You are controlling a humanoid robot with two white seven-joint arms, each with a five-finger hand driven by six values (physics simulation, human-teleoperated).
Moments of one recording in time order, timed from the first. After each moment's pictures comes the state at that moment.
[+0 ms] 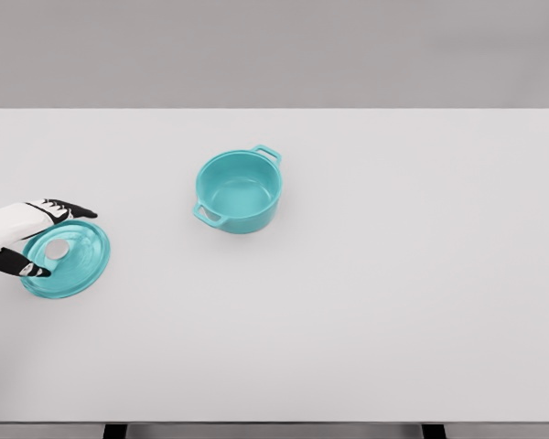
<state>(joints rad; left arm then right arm) -0.24 1.00 -0.42 -1.34 -0.22 -0.61 -0.34 -0.02 0.00 0.12 0.11 0.07 -0.28 0.38</state>
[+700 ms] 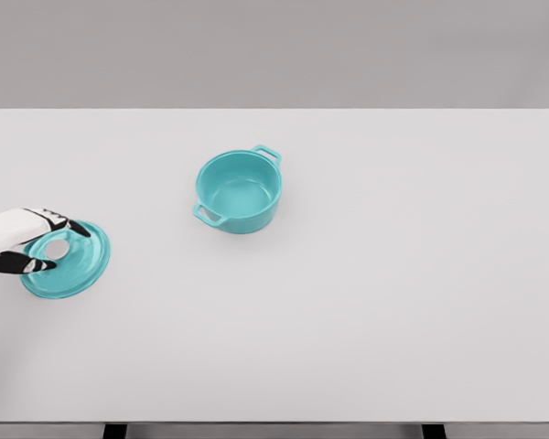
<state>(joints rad) -0.23 1.00 -0.43 -1.32 -0.22 -0.61 -0.33 -0.02 0.00 0.12 0.11 0.07 -0.28 0.38</state>
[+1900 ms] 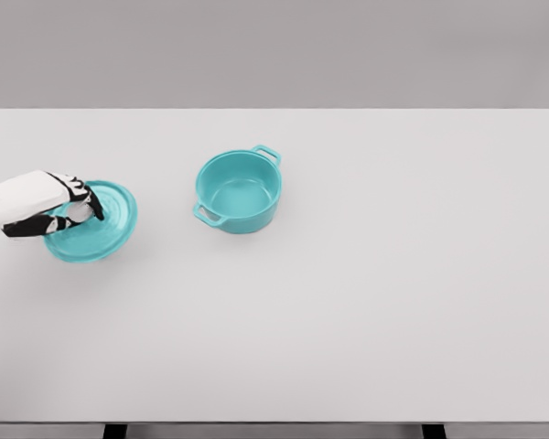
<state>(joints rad) -0.37 1.00 -0.46 -1.44 -0.22 -0.61 -0.35 -0.02 0.00 0.12 0.11 0.07 -0.28 0.38</state>
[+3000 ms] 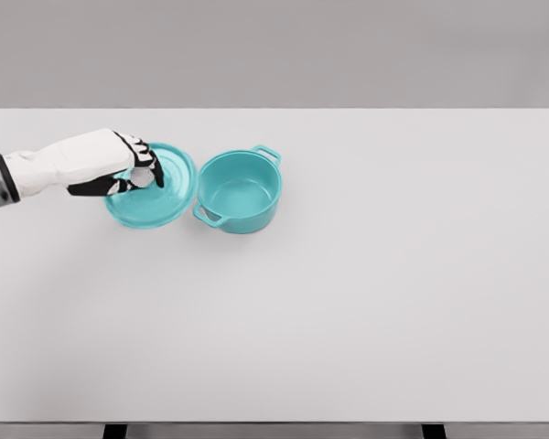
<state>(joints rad) -0.65 0.86 -0.66 -1.43 -0.28 -0.61 -0.35 -0.02 0.00 0.12 0.11 0.07 -0.28 0.38</state>
